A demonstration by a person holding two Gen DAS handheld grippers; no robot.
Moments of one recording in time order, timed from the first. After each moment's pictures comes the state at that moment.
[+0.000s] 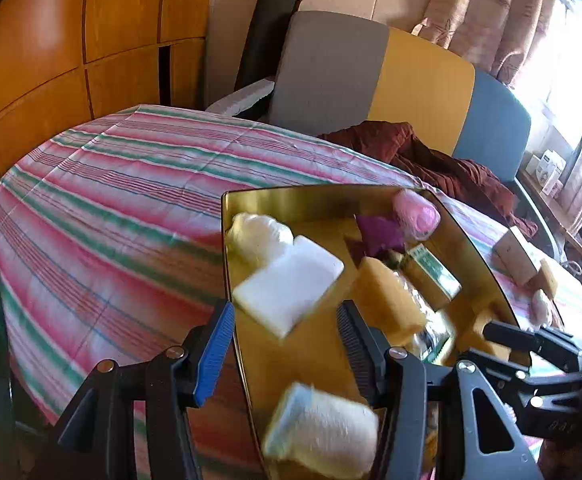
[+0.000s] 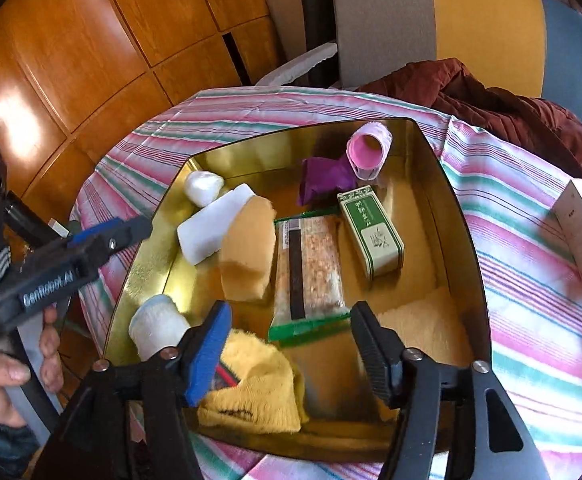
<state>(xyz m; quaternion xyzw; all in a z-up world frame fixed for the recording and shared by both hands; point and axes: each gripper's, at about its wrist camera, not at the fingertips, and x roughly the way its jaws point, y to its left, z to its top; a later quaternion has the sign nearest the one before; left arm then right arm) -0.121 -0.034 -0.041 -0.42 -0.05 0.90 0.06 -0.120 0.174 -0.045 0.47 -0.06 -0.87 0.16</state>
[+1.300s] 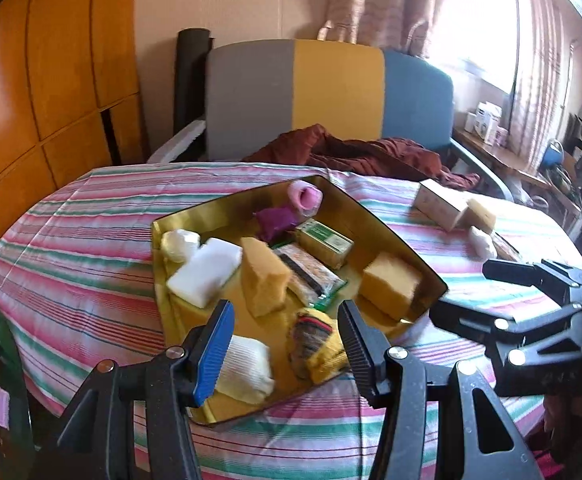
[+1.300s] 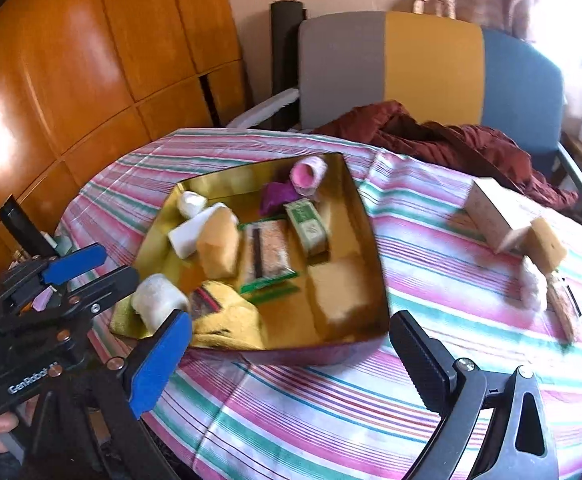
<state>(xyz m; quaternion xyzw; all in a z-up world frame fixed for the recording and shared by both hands) -0.027 0.043 -0.004 -0.36 0.05 0.92 0.15 -0.029 0.211 -0.004 0.40 -0.04 -0.91 0.08</state>
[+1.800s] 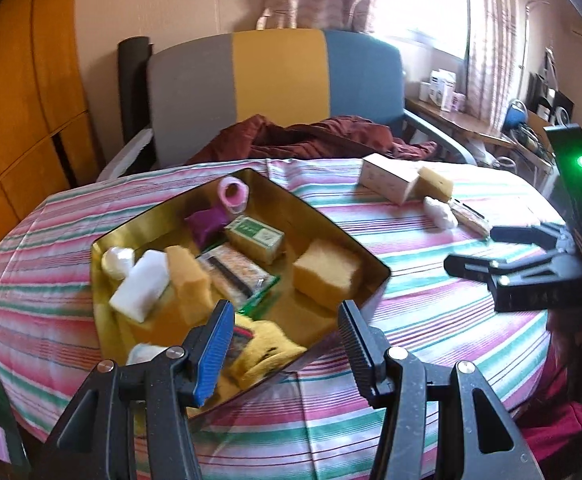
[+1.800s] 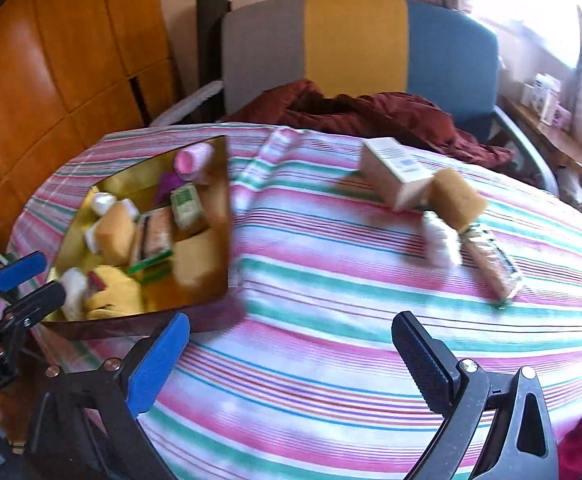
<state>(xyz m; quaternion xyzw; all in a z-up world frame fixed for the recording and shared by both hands) -0.019 0.102 -0.007 -0.37 0.10 0.90 0.22 -0.011 0.307 -0.017 0.43 -0.05 -0.90 -0.02</state>
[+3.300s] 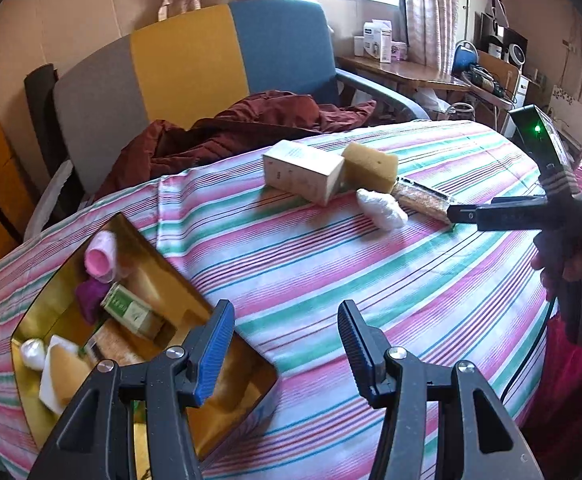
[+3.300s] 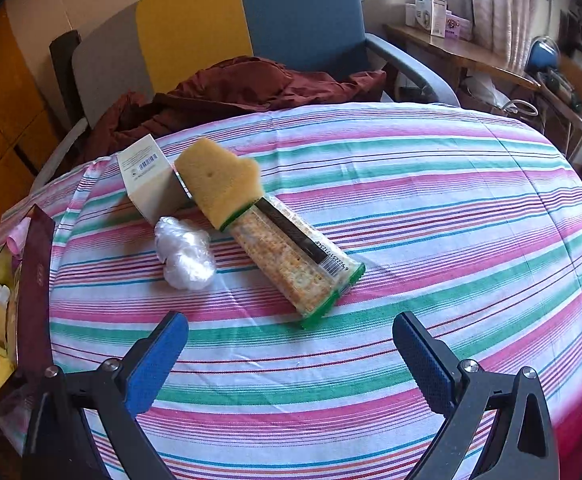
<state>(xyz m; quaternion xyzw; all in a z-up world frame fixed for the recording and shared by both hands) -0.066 0.251 -0.026 -0.39 0.18 0.85 0.30 -0.021 0.518 -0.065 0.46 -0.16 -0.86 -0.17</state>
